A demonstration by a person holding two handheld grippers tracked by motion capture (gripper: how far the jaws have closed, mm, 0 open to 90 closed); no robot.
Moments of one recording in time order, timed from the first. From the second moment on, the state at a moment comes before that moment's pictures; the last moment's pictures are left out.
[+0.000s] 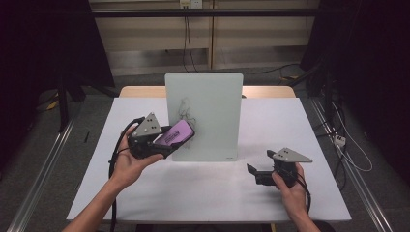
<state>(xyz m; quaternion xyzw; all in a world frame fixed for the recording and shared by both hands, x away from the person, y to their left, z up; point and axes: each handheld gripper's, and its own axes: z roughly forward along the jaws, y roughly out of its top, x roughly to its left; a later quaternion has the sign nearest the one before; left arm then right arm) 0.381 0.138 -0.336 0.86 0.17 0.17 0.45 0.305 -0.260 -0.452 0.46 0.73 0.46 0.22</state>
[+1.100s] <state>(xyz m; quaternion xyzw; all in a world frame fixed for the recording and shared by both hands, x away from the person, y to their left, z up) 0.412 0.133 -0.296 0.85 0.17 0.20 0.46 0.305 -0.260 -0.452 0.46 0.73 0.46 0.22</state>
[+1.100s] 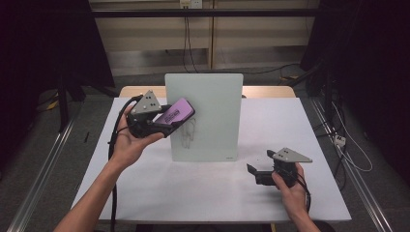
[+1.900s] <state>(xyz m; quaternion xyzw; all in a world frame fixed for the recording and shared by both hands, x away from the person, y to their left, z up) 0.431 0.124 -0.281 0.84 0.16 0.24 0.46 0.306 -0.260 -0.452 0.46 0.73 0.46 0.22</state>
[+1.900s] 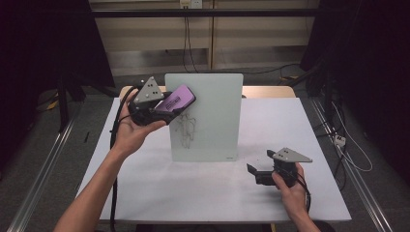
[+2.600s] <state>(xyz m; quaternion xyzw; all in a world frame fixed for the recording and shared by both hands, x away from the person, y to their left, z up) 0.436 0.118 -0.284 0.85 0.15 0.26 0.44 0.307 -0.259 -0.452 0.45 0.73 0.46 0.22</state>
